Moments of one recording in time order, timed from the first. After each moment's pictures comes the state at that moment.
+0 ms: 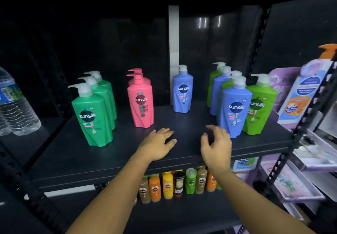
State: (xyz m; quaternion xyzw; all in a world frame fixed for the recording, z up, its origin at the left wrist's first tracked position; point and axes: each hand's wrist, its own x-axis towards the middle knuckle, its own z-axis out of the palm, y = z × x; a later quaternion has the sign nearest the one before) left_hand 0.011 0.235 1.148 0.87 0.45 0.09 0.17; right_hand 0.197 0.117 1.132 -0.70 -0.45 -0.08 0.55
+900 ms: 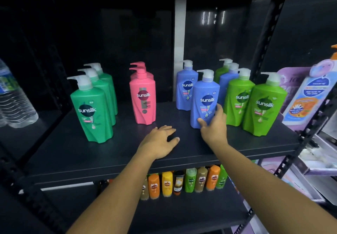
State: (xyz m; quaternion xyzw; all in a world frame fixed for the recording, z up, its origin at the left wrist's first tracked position) left_hand 0.011 0.236 1.145 0.85 0.47 0.12 0.20; right_hand 0.221 0.187 1.153 -0.71 -0.44 0.06 0.55
